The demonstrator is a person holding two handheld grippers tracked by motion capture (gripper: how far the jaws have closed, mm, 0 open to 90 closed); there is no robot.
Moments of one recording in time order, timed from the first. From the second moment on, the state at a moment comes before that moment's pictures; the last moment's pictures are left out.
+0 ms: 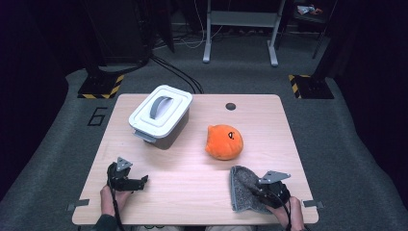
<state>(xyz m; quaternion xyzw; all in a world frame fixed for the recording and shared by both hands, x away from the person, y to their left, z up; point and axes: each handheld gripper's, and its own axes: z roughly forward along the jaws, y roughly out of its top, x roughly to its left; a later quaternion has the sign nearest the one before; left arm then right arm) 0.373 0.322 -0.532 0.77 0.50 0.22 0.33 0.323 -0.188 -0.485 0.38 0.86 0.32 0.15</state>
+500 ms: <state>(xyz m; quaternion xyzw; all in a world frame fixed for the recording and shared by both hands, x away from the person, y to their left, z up) 0.373 0.322 -0.532 0.77 0.50 0.22 0.33 0.342 -0.240 -0.480 0.45 0.82 0.32 0.18</state>
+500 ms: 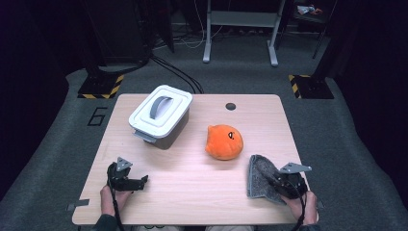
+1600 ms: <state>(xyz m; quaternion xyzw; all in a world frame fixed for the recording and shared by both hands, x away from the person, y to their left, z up) 0.373 0.322 -0.532 0.77 0.50 0.22 0.33 0.400 -0.259 -0.480 0.53 0.77 0.30 0.21</state>
